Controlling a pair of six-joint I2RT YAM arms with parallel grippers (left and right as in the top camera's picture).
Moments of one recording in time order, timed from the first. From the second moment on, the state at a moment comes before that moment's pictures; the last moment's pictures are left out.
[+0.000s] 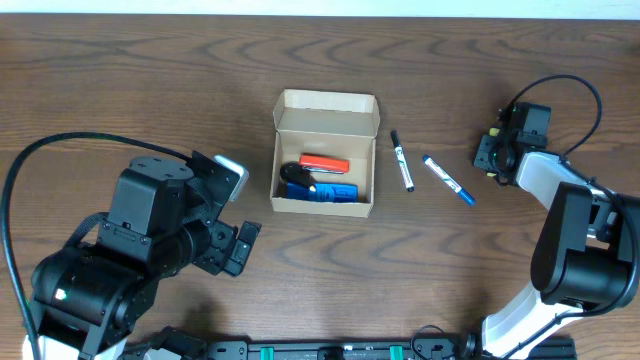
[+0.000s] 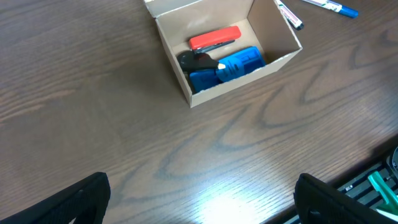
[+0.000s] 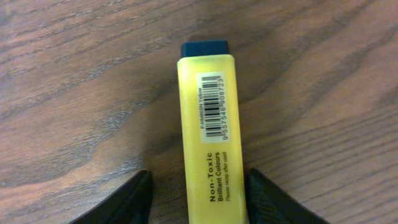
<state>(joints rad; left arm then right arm) -0.40 0.97 1.33 -1.31 0.12 0.06 -0.22 1.89 0.99 -0.16 0.02 0.10</state>
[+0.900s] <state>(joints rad) -0.40 0.97 1.33 -1.31 0.12 0.06 0.03 1.32 1.19 -0.61 -0.07 0.16</state>
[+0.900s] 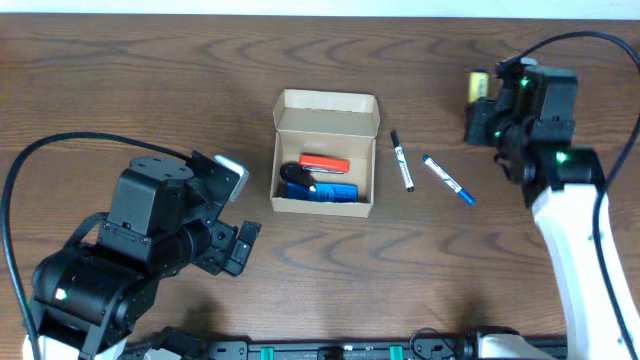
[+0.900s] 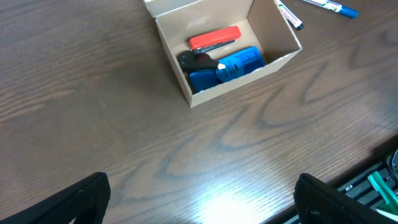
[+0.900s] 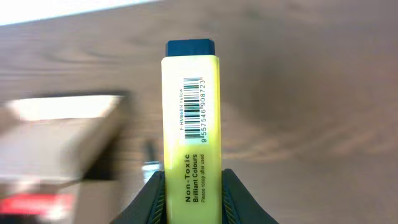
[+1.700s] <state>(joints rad) -0.40 0.97 1.33 -1.31 0.12 0.06 0.61 1.54 1.19 -0.64 0.18 0.70</state>
